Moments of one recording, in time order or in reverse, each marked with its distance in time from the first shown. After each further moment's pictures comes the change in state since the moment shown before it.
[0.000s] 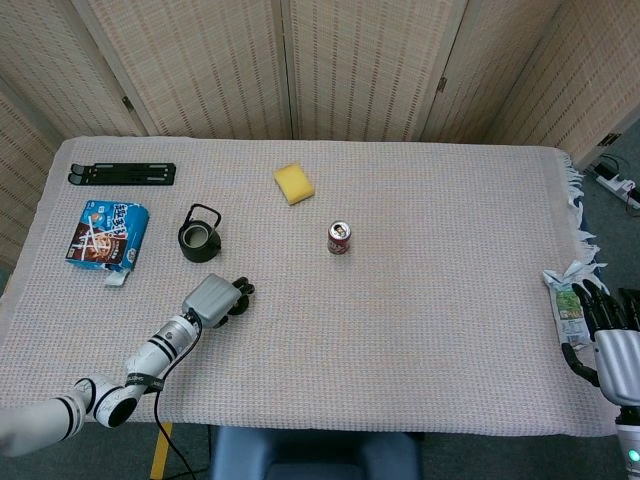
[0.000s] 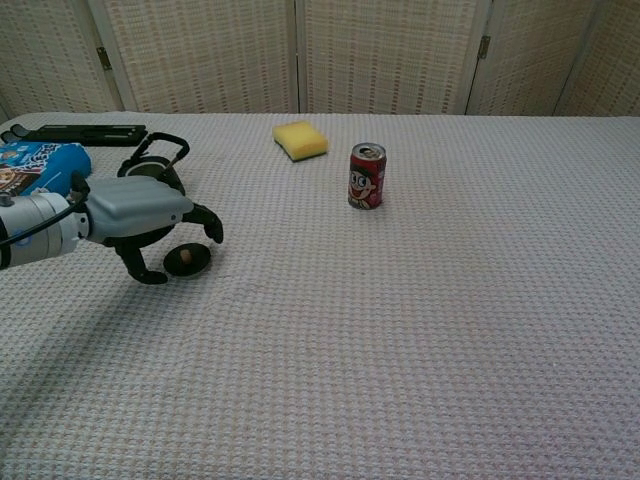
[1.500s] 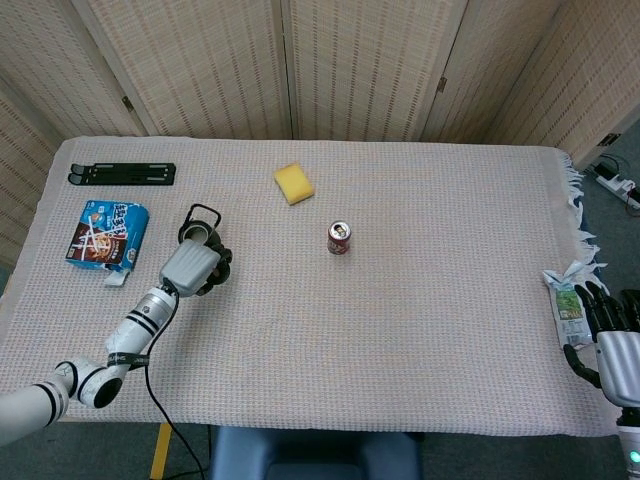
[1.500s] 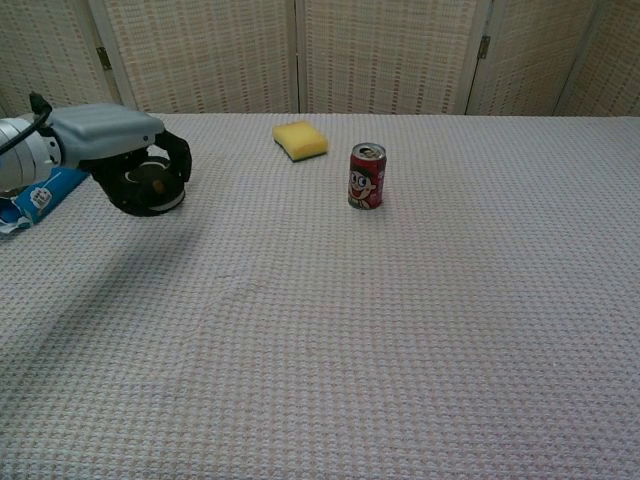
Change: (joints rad) left arm -0.031 0.109 -0.061 0.000 -0.053 0.069 -0.092; right arm -0.007 -0.004 0.001 0.003 0.008 -0.003 0.001
